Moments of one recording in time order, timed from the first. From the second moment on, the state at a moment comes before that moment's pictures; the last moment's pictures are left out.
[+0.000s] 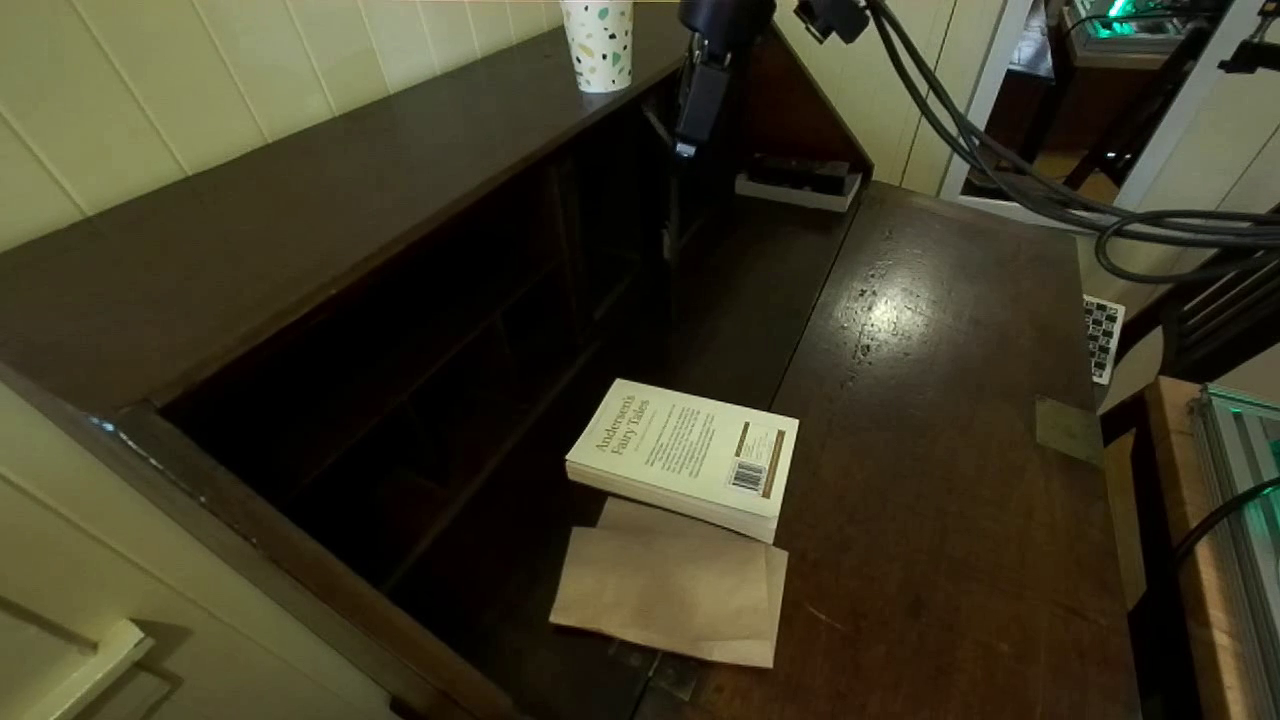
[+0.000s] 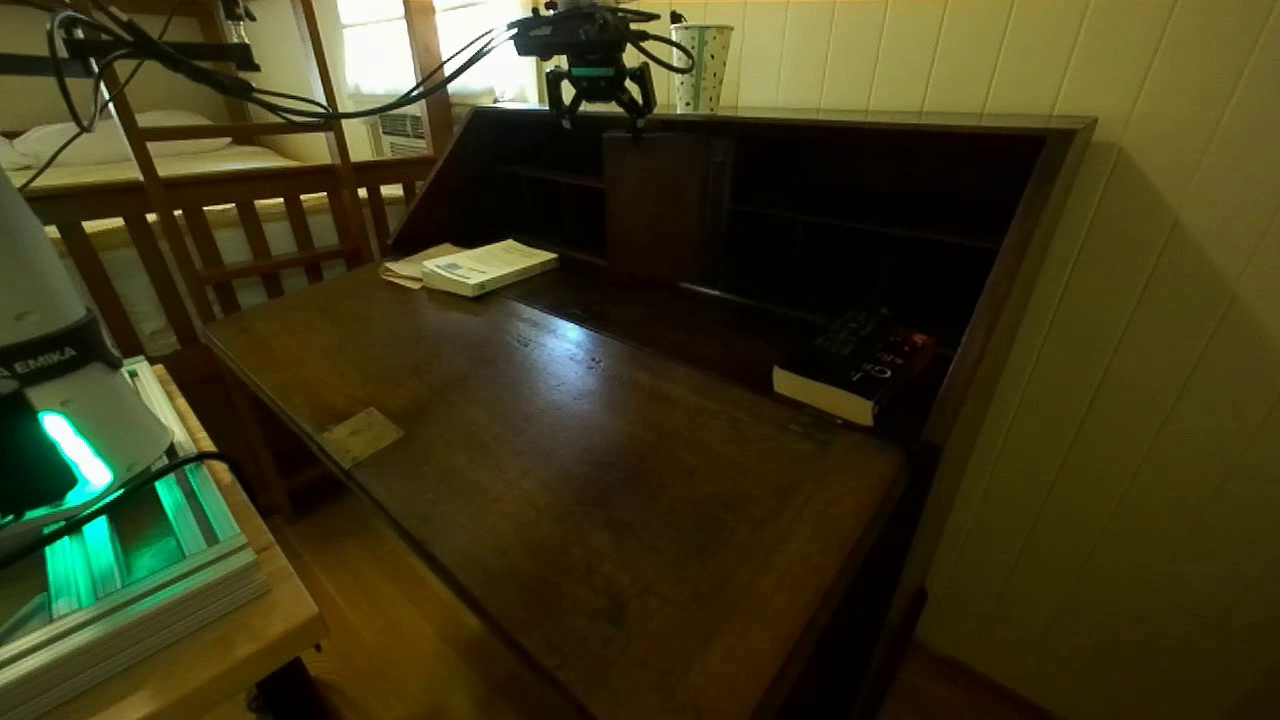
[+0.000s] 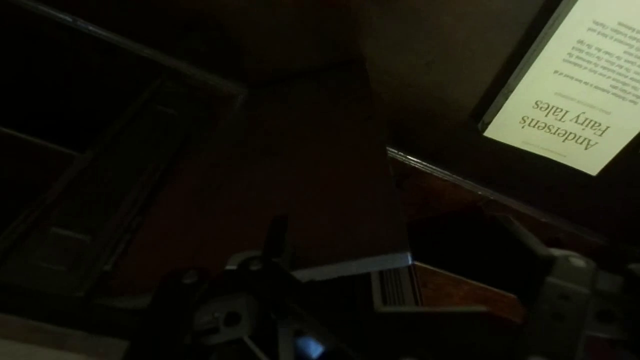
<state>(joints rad) -0.11 0.16 -0.03 -2.01 0.24 2.46 -0.76</state>
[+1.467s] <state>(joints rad) -0.09 0.16 0.01 -1.80 0.09 2.17 -0.38</state>
